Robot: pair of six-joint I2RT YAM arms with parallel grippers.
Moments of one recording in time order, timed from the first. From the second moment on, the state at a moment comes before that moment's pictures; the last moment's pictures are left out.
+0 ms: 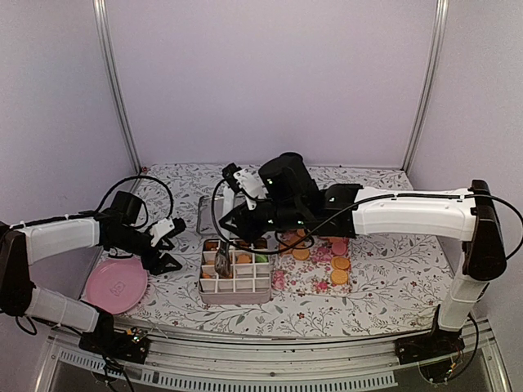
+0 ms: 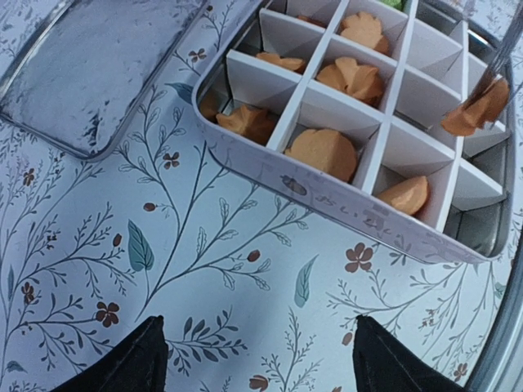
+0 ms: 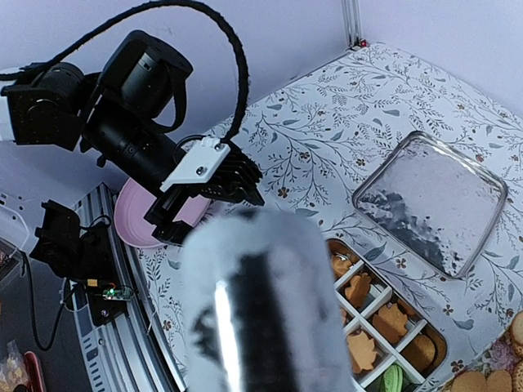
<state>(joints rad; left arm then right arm) -0.23 1.27 0.64 -0.45 0.48 0.70 1.13 1.79 1.48 -0.15 -0.04 0.28</state>
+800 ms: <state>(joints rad) -0.23 1.27 0.64 -0.45 0.48 0.70 1.12 1.80 1.49 -0.16 0.02 0.25</state>
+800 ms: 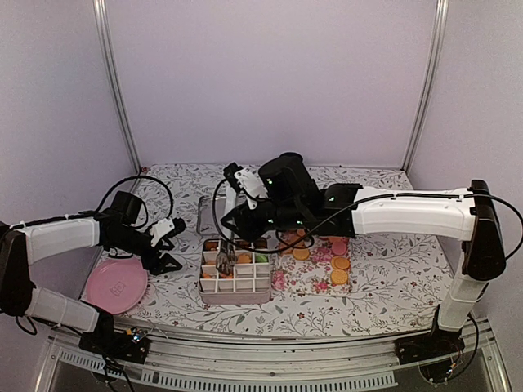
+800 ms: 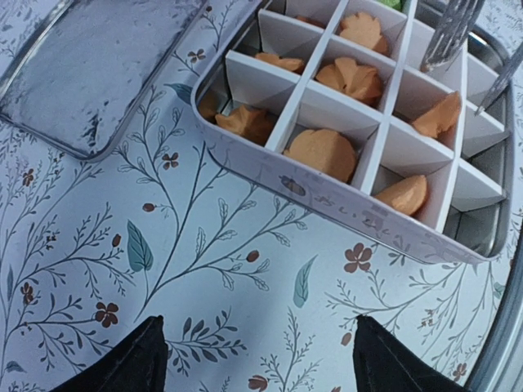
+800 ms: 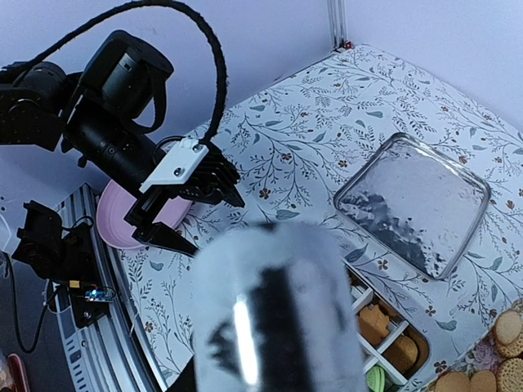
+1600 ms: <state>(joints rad) -0.23 1.27 0.64 -0.45 0.48 0.70 1.08 1.80 1.51 -0.22 0.00 0.23</state>
